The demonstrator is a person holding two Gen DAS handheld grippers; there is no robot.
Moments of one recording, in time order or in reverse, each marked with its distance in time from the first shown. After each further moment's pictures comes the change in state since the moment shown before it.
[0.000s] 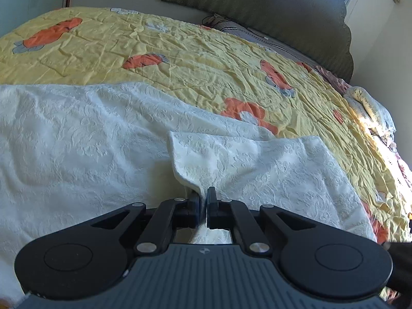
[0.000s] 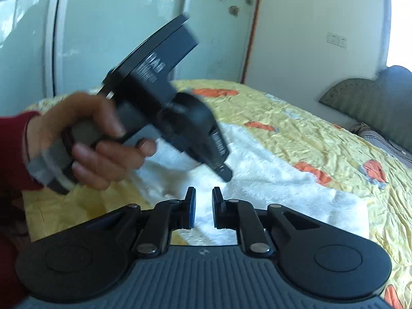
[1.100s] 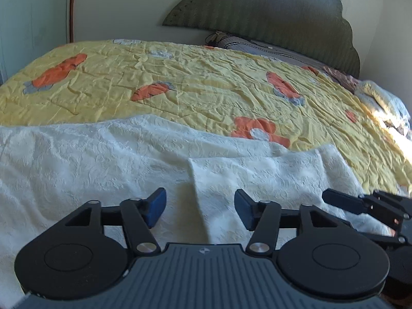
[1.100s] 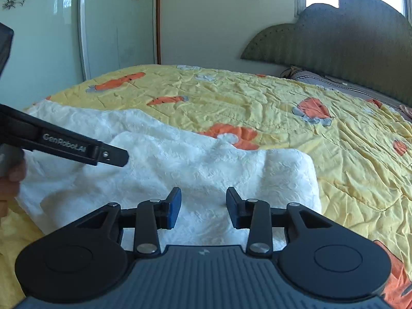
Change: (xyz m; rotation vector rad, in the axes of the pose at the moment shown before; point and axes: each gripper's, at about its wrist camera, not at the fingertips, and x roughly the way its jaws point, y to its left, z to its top) left arm -0.007 -0.002 0.012 0.065 -0.081 0.088; right arm 0.049 -0.068 -0.010 0.301 0.093 -0.237
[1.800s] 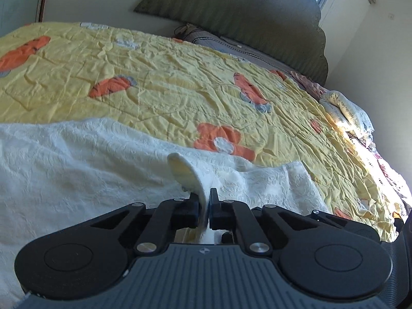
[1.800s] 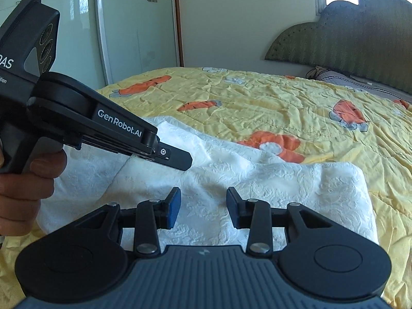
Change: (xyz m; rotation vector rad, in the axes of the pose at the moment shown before) left arm 0.019 -0.007 0.022 -0.014 0.021 -0.207; right arm 0.027 0.027 0.013 0.007 -0.007 0.094
